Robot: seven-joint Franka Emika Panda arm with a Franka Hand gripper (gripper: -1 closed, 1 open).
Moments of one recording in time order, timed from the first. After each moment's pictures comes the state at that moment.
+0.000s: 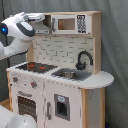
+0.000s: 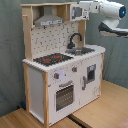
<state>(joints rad) -0.72 -0.83 0.82 -2.05 -0.34 3.25 -1.46</state>
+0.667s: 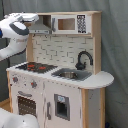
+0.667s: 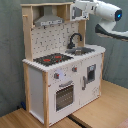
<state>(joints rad) -0.84 -0.93 0.90 -1.98 -0.34 3.24 -1.29</state>
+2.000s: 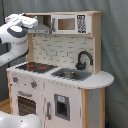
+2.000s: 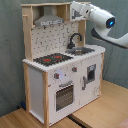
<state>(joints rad) -1.02 -1.11 0.93 -1.96 -0.34 3.24 -0.93</state>
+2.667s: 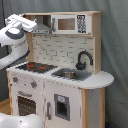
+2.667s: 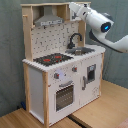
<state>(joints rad) -1.10 -1.21 0.94 -1.95 -0.34 3.22 -0.72</state>
